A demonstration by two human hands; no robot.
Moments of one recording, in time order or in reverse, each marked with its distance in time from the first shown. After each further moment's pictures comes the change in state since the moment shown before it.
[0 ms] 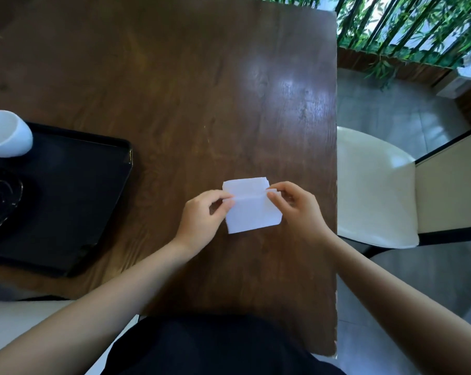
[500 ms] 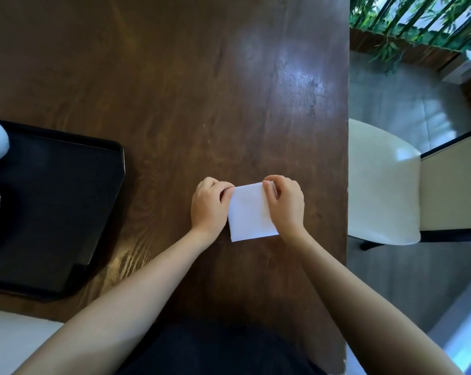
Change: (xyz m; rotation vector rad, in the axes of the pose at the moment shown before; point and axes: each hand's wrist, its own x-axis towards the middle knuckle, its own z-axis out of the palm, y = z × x) left_hand 0.060 -0.040 0.037 0.221 0.062 -0.147; right_hand 0.058 0.027 0.054 -0.330 0.278 0.126
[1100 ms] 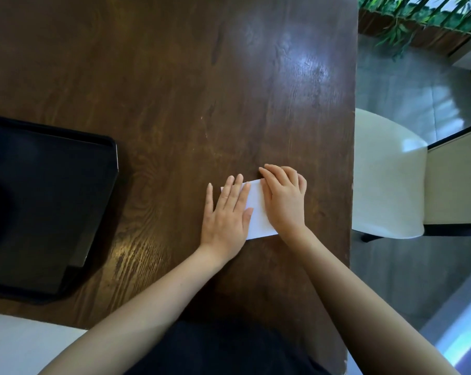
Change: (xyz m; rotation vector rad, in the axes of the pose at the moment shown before) left_hand -0.034 0.007 0.020 0.519 -0.176 0.337; right_hand 0.004 0.007 0.006 -0.312 0.038 -0.296
